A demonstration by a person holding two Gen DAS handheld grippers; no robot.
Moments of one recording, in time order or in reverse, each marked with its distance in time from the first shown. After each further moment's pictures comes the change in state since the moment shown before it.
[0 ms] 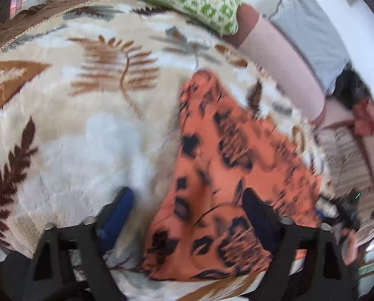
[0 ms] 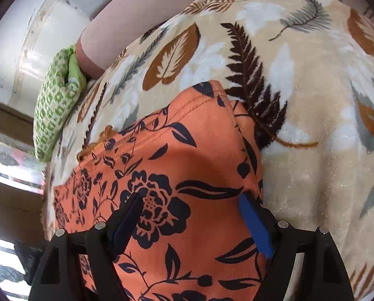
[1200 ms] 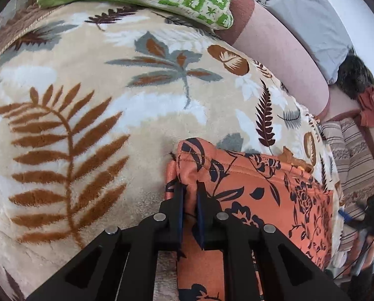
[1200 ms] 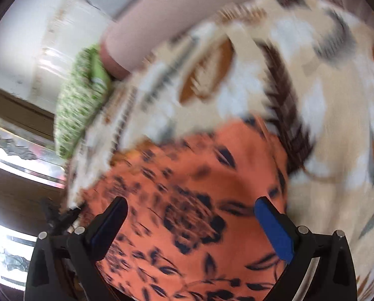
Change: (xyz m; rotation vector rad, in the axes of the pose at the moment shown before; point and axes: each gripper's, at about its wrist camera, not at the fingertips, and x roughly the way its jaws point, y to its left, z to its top) left arm 0.070 -0.017 0.110 0.109 0.046 -0.039; right arm -0.043 0.028 0.039 -0.089 -0.028 0.139
